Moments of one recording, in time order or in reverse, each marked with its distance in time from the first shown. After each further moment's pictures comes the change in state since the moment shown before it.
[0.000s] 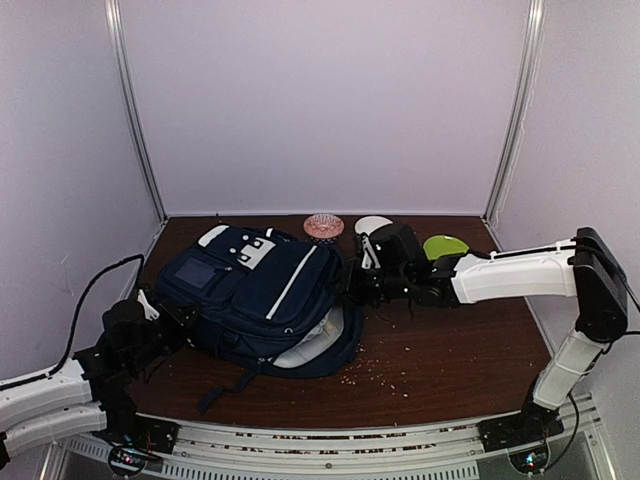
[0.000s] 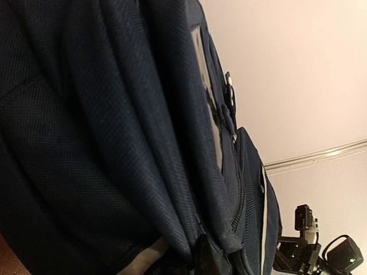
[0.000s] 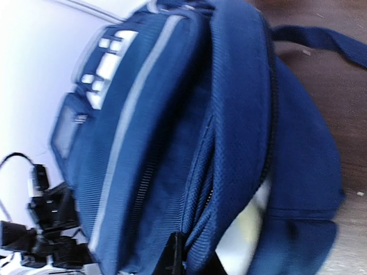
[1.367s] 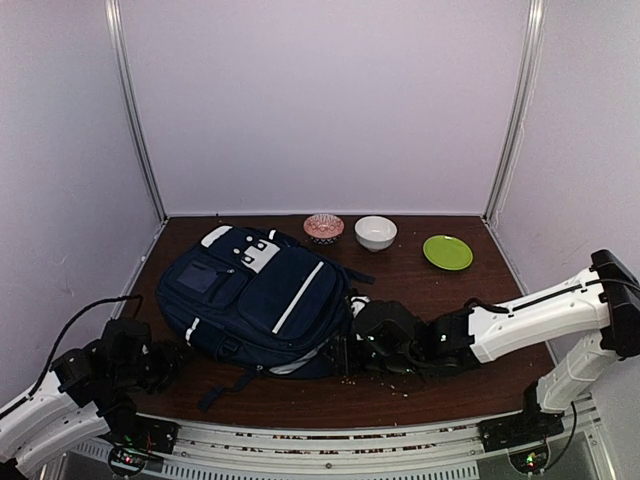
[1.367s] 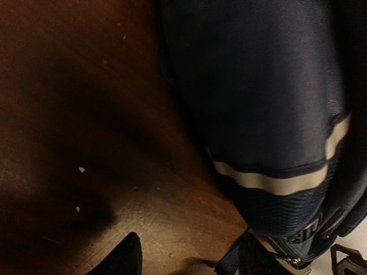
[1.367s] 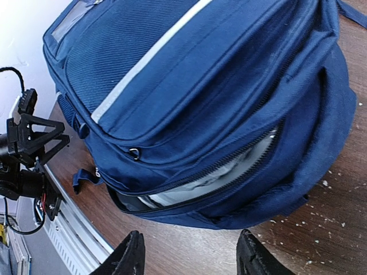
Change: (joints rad) left arm 0.000 -0.307 0.091 -0.901 0.151 -0.031; right arm 0.389 -0.134 -0.194 -0.095 0.364 -0.097
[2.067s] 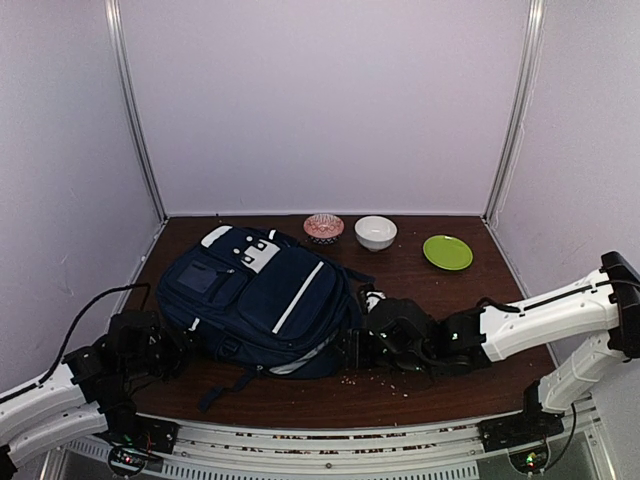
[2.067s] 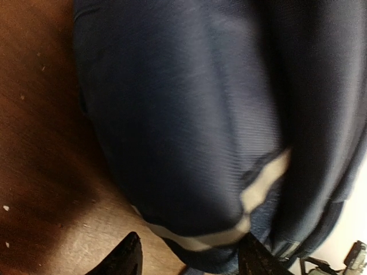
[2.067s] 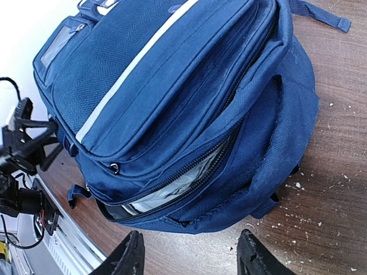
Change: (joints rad) left arm 0.000 0.165 -0.053 0.365 -0.004 -0.050; right arm -0.026 -0.064 -0.061 0.001 0.056 0.043
